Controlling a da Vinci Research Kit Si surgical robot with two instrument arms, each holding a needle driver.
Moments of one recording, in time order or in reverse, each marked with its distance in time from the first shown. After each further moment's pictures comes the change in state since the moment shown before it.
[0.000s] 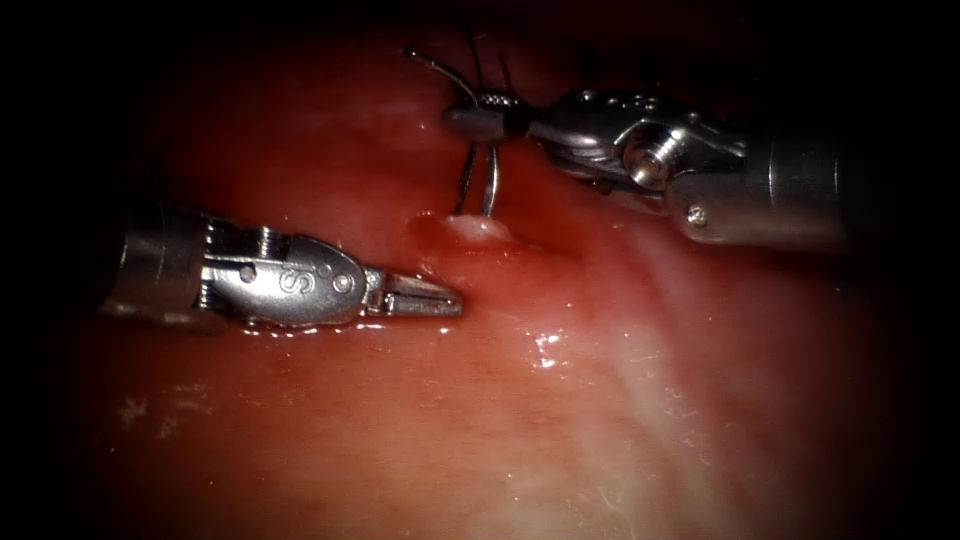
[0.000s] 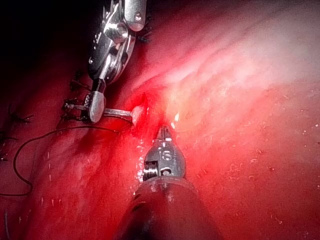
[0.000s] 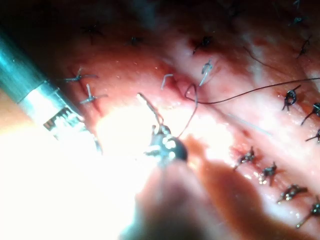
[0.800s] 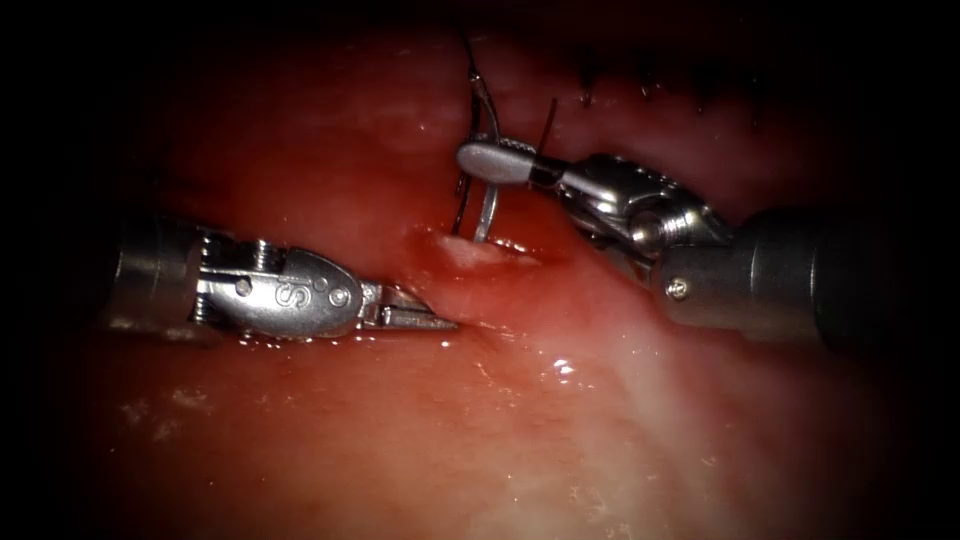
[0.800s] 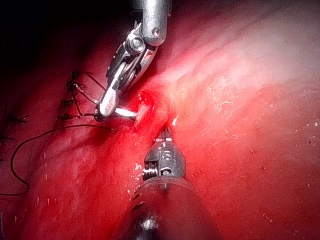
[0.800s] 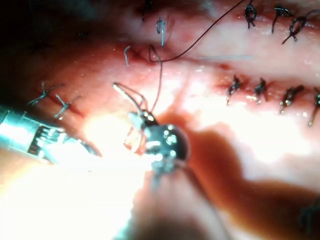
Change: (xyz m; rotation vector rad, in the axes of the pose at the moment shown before) right arm -0.007 -0.001 -0.001 0.257 0.219 0.322; left arm 0.000 0.000 0.000 -0.001 0.000 0.000
